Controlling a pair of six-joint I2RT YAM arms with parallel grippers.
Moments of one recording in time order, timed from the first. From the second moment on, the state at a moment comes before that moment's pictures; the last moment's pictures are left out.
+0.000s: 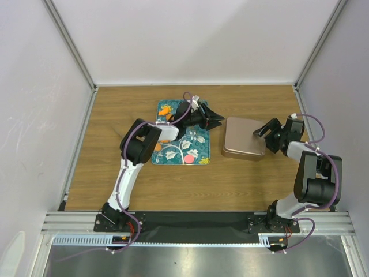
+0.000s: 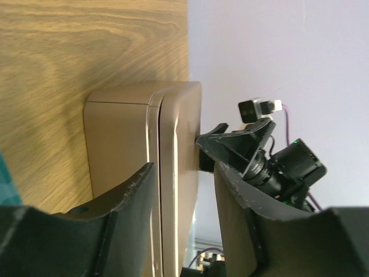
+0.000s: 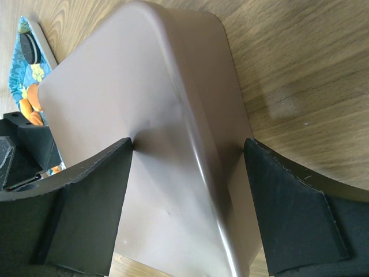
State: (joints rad) left arm -0.56 2.38 1.50 0.68 0.61 -1.36; right arm -0.21 1.54 0.72 0.08 -0.35 0.67
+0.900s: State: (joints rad) left arm -0.66 2.26 1.53 0.20 0.50 -0.91; right arm -0.07 1.54 0.87 -0.17 -0.12 0.56
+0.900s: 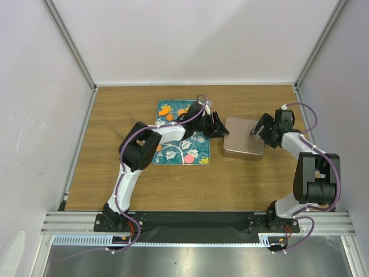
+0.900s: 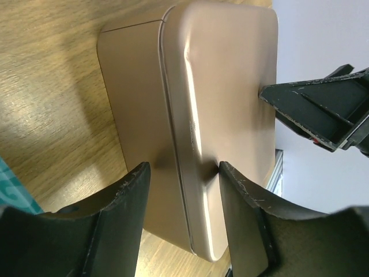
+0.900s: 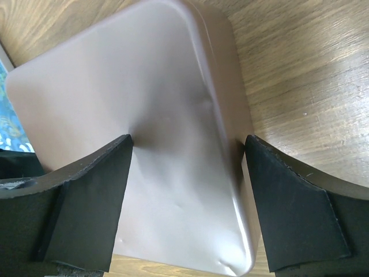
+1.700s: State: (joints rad) left arm -0.69 2.24 1.54 0.13 0.38 -0.88; right arm -0.03 1.57 0.89 -0.15 -0.07 0.54
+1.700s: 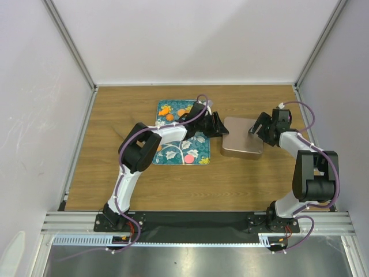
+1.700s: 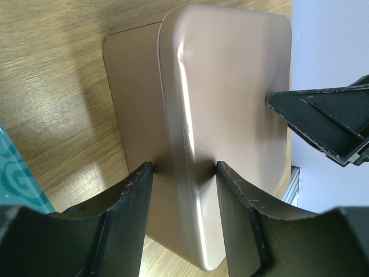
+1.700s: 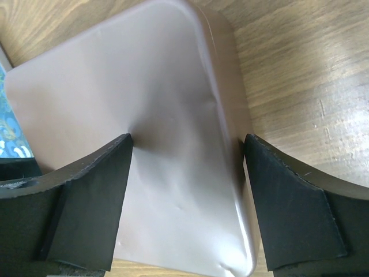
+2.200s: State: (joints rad) left arm -0.73 2.20 1.47 0.18 0.29 -0.89; right arm -0.10 1.57 0.82 -0.02 -0.19 0.57
